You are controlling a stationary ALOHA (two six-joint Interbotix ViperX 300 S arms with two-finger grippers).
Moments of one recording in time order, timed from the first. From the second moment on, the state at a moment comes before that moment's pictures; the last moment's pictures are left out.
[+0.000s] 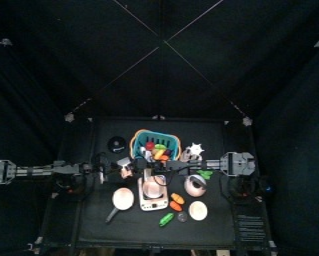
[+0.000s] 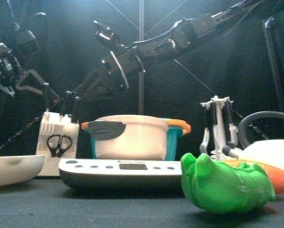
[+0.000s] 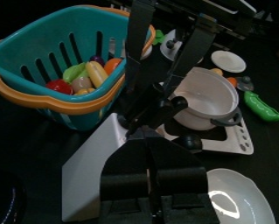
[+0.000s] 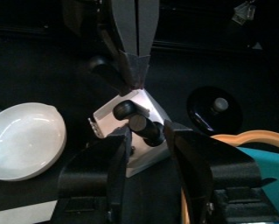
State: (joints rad) left arm 0.18 -0.84 1.33 -0.09 -0.15 0.00; right arm -0.13 0.30 0.13 -0.22 -0.01 0.02
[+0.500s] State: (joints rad) left arm 0.19 -0.77 1.32 -0.11 -0.16 0.00; right arm -0.14 0.32 0.11 -0.23 -0.01 0.02
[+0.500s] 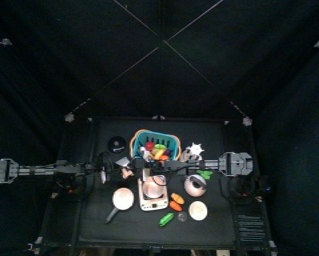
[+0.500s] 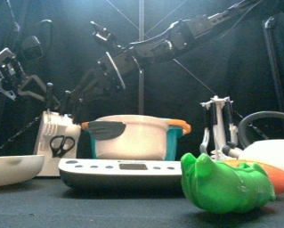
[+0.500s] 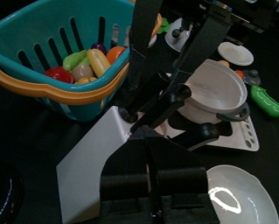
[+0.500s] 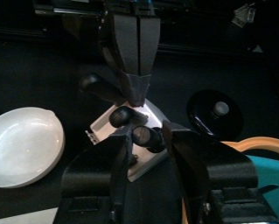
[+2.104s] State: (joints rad) left arm 0.28 -0.76 1.33 -0.14 -0.16 0.00; right arm -0.13 0.33 0.09 -0.23 -0.01 0.02
